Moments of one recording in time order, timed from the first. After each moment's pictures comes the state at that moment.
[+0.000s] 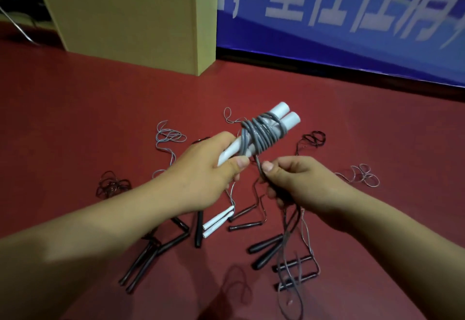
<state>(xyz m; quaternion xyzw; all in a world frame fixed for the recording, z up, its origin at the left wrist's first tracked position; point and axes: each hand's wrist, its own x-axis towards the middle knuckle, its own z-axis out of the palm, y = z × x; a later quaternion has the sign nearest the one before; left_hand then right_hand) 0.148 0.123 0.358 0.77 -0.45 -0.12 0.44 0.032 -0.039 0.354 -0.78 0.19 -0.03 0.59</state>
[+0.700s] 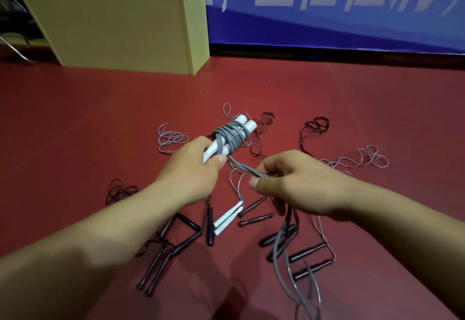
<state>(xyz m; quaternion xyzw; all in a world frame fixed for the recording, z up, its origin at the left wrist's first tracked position) 0.175 0.120 0.335 0.88 -0.32 -0.10 0.35 0.031 -0.024 0.361 -0.87 0.15 0.03 0.47</state>
